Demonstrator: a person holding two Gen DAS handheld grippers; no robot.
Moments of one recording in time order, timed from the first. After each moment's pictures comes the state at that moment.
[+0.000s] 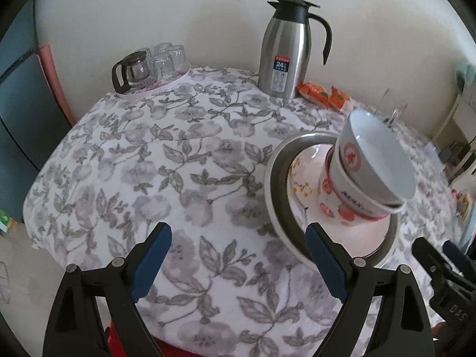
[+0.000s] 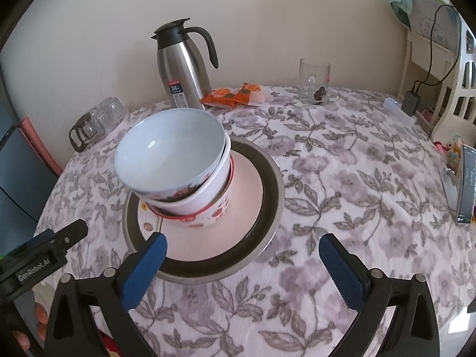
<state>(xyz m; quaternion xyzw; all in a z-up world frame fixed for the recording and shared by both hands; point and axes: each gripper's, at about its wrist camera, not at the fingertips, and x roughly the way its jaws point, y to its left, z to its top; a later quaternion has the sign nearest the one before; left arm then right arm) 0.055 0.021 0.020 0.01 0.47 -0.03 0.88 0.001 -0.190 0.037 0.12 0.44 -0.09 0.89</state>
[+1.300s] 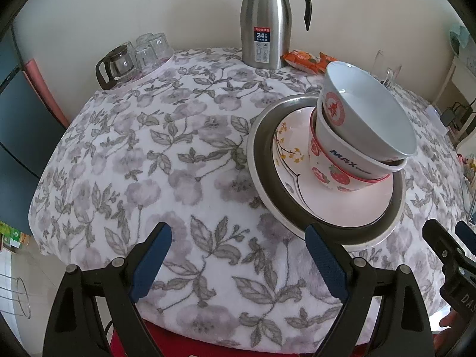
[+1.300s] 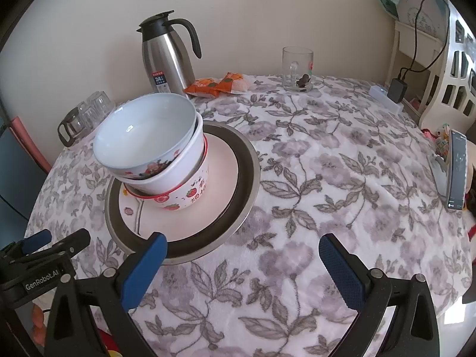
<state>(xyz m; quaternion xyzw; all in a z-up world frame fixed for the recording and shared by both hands) 0.047 -0.003 0.005 0.06 0.51 -0.05 0.85 -0.013 -0.204 0.027 0.12 0.46 -0.11 0.87</state>
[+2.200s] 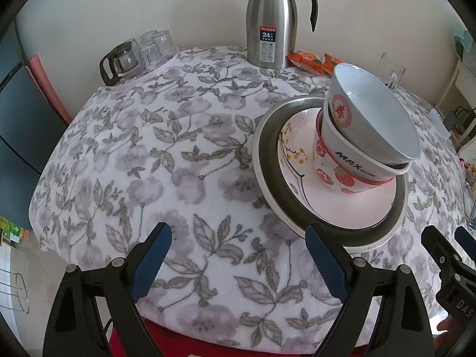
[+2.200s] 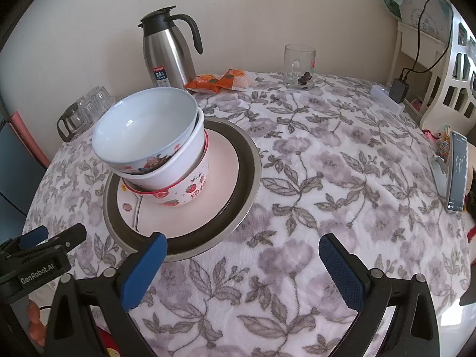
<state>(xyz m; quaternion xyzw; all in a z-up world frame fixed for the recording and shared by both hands) 0.049 -0.001 0.004 0.05 0.52 -0.04 0.85 -0.013 -0.203 0.025 0.11 0.46 -0.11 0.87</state>
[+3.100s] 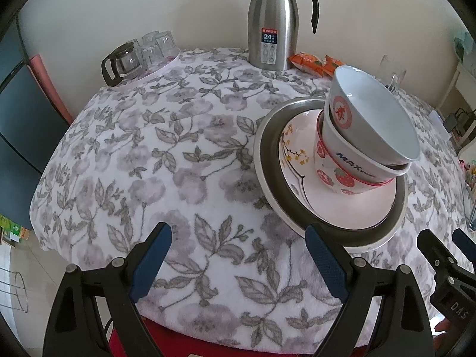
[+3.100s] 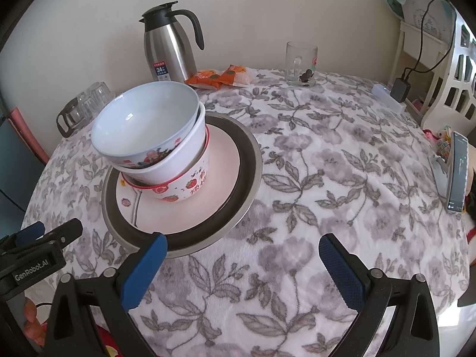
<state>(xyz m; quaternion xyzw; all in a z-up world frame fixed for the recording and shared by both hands) 0.048 0.000 0.005 0.05 0.51 -0.04 0.86 -0.013 -0.202 0.021 0.11 0.47 -0.11 0.87</state>
